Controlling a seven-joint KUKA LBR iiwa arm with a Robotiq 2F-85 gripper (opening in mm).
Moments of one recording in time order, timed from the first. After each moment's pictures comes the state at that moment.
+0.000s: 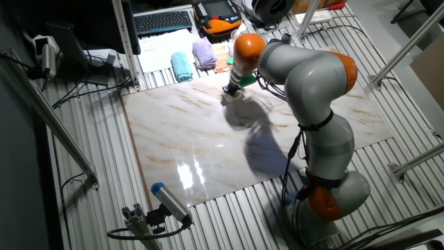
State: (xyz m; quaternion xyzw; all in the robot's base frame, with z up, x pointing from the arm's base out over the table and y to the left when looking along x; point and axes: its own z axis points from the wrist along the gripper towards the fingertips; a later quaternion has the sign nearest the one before) arm 0.649 0.082 0.038 -0.08 1.00 0.01 0.06
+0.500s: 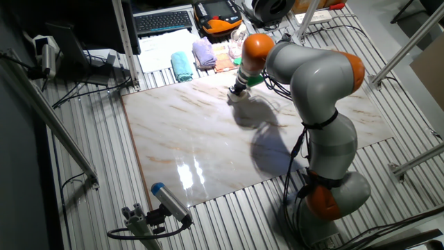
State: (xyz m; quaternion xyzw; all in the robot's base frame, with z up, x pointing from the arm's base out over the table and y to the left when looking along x) arm 0.640 0.059 0.036 -0.09 0.99 0.01 0.07
